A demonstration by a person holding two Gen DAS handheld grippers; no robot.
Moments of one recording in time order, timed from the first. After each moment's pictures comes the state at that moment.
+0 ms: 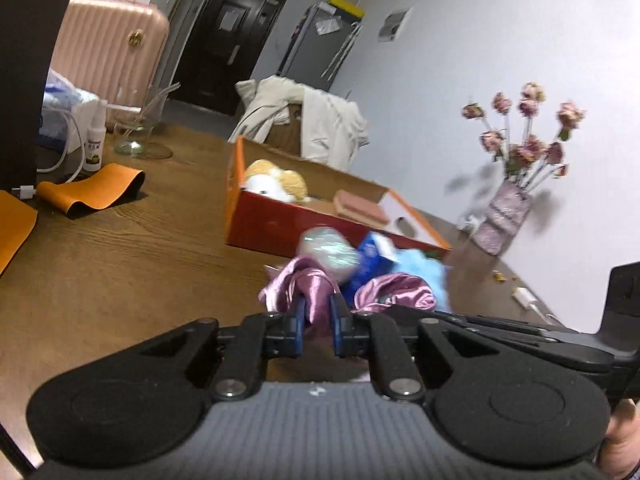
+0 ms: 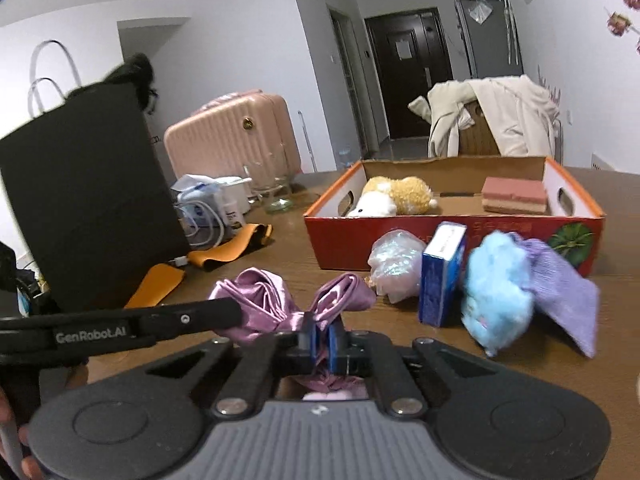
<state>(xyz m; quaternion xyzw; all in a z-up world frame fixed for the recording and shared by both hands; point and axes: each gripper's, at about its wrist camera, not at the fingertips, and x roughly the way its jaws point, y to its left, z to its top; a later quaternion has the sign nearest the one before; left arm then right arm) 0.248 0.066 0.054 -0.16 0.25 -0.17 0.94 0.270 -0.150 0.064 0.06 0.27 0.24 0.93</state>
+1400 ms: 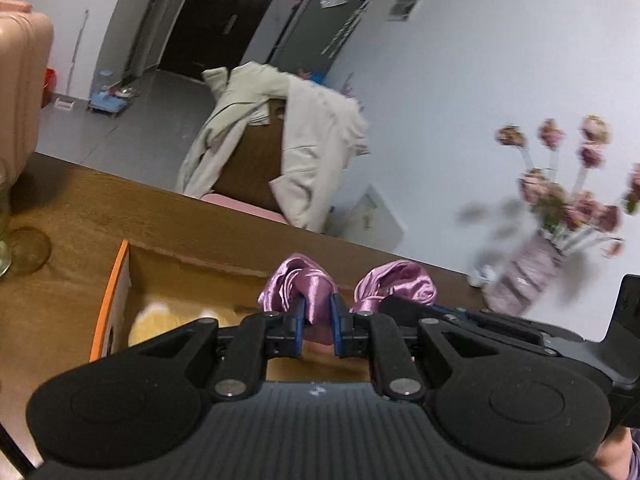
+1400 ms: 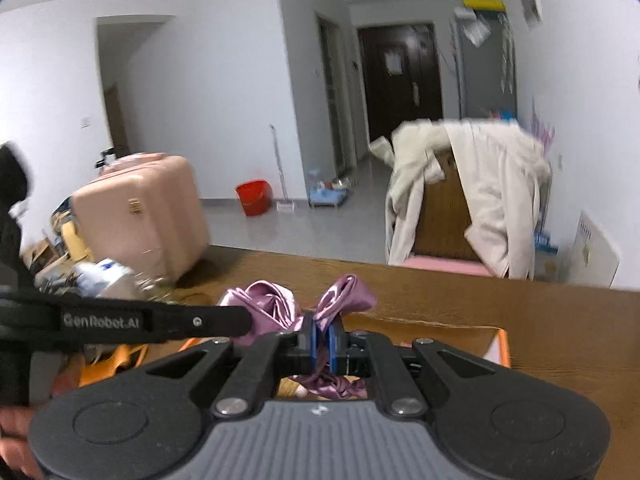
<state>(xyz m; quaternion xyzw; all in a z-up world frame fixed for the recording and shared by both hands) 0.568 -0.013 0.125 -0.19 0.31 -0.17 0.92 0.588 -0.218 0.133 0.05 0.30 0.21 0.93</state>
